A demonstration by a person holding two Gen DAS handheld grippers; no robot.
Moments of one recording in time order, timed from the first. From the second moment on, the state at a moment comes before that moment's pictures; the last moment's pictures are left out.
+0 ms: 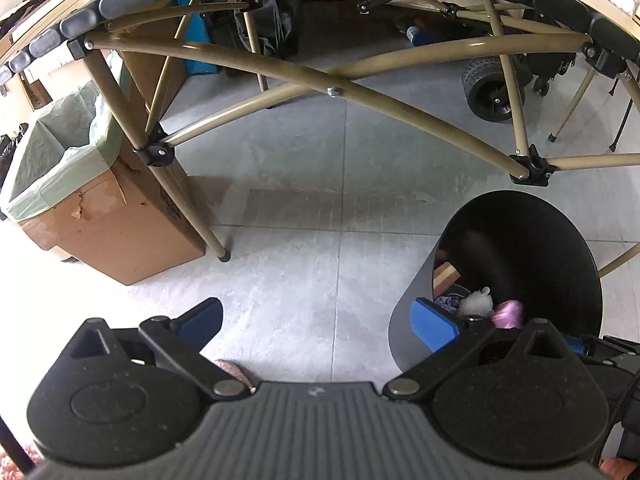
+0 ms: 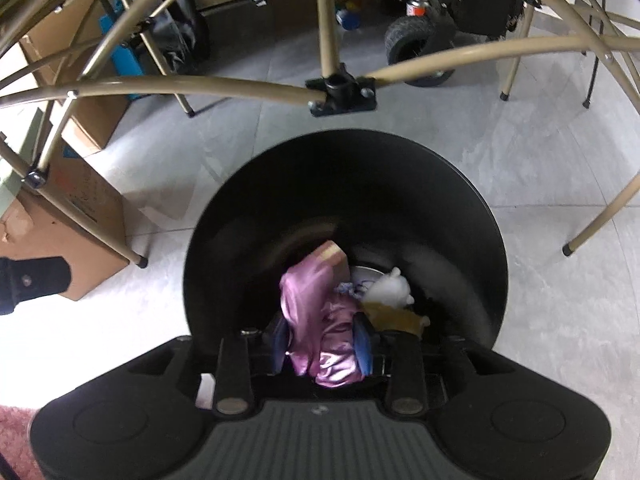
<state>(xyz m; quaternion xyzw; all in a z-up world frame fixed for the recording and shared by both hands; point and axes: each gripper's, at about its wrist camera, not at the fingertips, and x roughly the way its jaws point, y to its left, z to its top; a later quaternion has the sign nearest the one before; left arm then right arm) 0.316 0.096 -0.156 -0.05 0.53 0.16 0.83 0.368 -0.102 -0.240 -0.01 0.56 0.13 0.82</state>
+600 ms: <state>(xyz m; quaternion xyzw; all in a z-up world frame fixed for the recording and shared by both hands) 0.315 0.091 -0.154 -0.05 0.53 0.15 0.83 0.361 -0.110 -0.236 -0.02 0.57 0.13 0.81</state>
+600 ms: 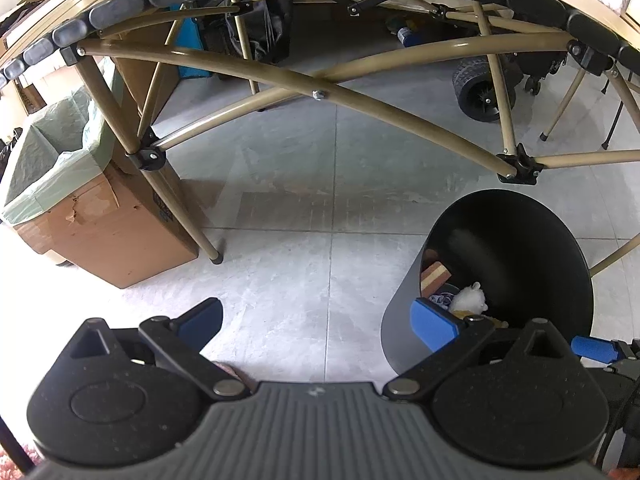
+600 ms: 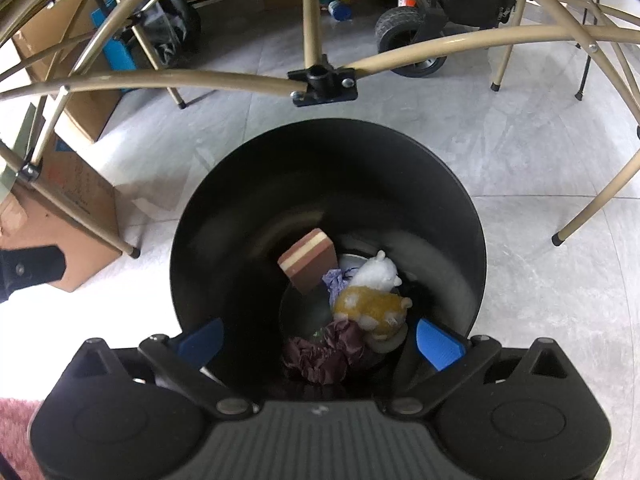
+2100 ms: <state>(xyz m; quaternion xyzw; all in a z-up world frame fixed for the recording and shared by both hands) 0.291 0.052 -0.108 -0.05 0.46 0.07 0.88 0.305 -0.161 -0.140 -0.02 0.50 0.14 0.86</state>
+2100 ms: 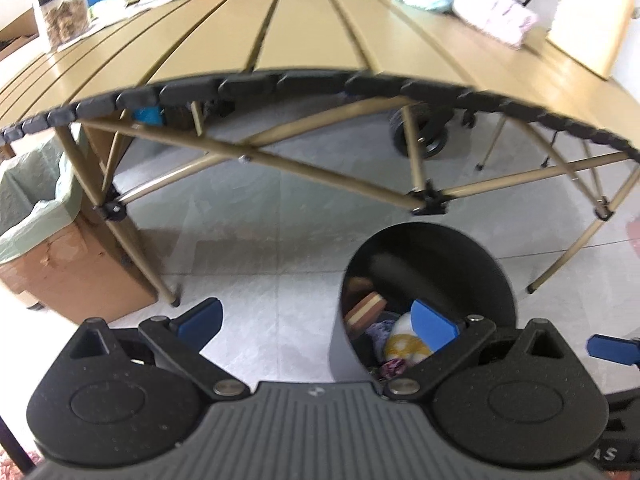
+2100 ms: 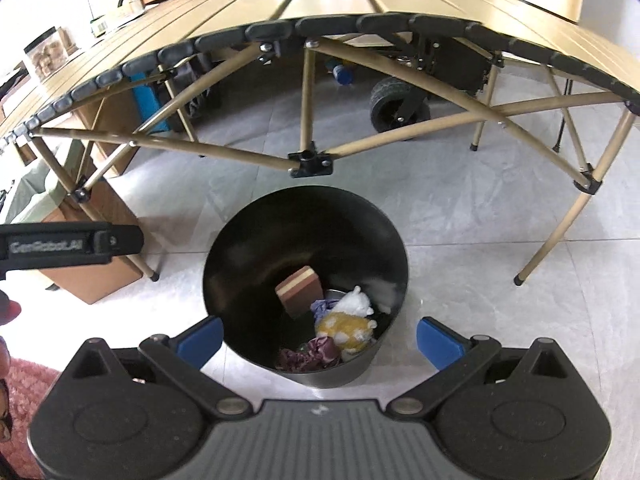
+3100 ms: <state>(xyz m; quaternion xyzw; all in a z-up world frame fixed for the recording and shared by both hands) 0.272 0.025 0.022 -0.07 0.25 0.05 0.96 0.284 -0.198 -0.032 0.03 0.30 0.14 0.94</state>
